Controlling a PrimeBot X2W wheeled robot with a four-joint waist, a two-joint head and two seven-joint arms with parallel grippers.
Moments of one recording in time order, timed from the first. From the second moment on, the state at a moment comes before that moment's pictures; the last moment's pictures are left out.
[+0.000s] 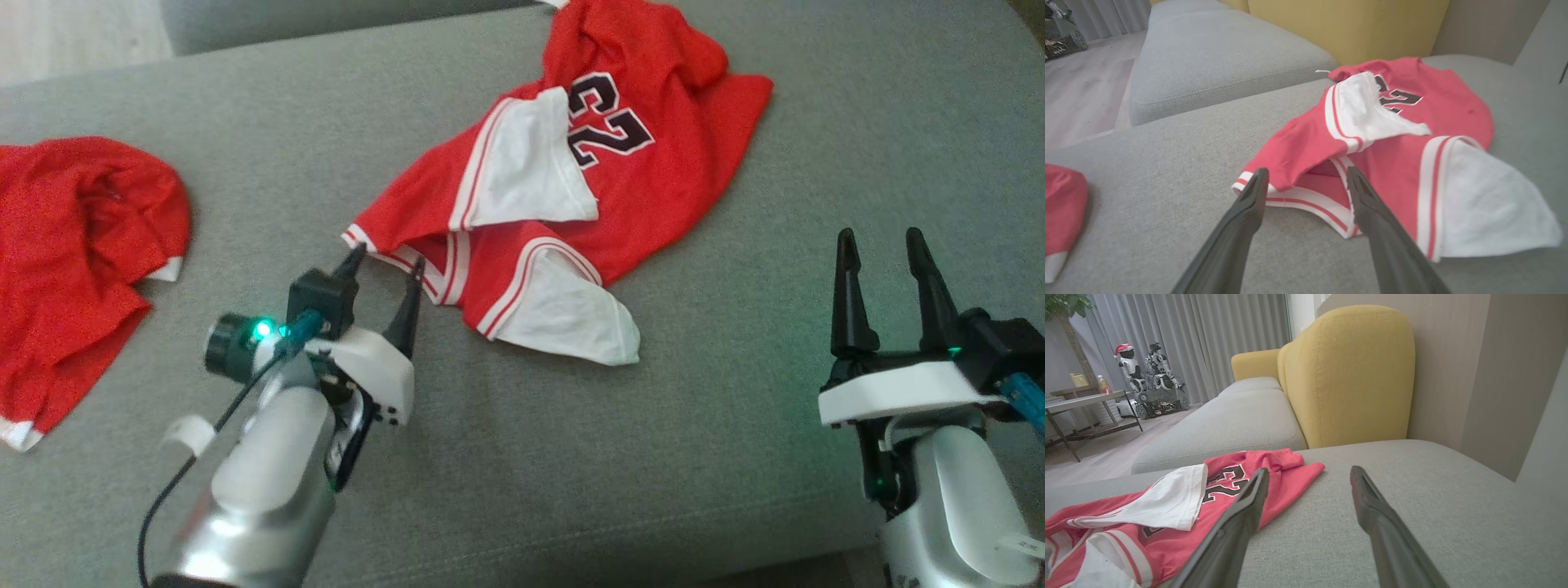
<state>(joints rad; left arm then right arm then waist) -0.48 0.09 -0.47 0.68 -0.24 0.01 -0.26 -0.23 -0.05 -0.06 0.32 0.12 0.13 -0.25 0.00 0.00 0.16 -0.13</state>
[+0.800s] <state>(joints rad) -0.90 0.28 -0.46 0.98 -0.17 -0.01 -0.25 -0.28 -0.05 -0.01 0.33 0.20 0.13 -0.25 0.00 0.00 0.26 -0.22</state>
